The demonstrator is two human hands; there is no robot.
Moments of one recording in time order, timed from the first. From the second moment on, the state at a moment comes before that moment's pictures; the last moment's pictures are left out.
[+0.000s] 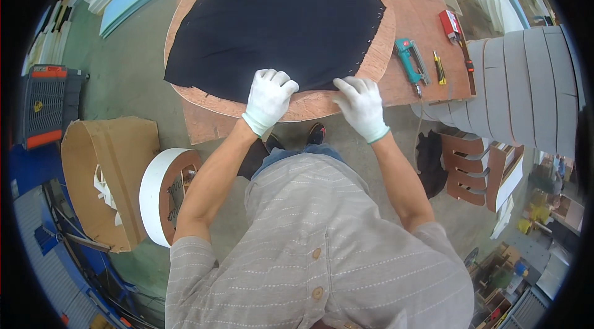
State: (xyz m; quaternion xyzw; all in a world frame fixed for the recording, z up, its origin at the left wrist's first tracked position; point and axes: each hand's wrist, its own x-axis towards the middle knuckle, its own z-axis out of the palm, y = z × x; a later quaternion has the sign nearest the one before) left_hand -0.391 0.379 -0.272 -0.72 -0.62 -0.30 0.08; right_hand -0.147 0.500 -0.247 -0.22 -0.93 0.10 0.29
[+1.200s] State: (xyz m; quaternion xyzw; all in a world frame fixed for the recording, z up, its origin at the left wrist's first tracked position) left_hand -0.358 0.388 -0.272 -0.71 -0.61 -0.33 0.11; right_hand -0.143 0.523 -0.257 -0.15 -0.95 0.07 0.27
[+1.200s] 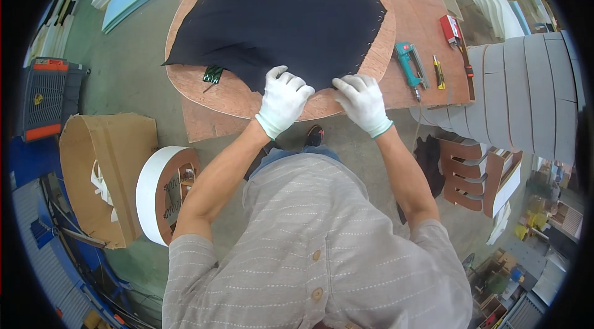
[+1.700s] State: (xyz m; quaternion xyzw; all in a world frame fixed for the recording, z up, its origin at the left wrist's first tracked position) left_hand -0.359 0.382 -0.266 -0.73 -0.61 -0.29 0.08; right_hand -0.169 0.524 -0.278 -0.13 -0.95 0.02 0.29
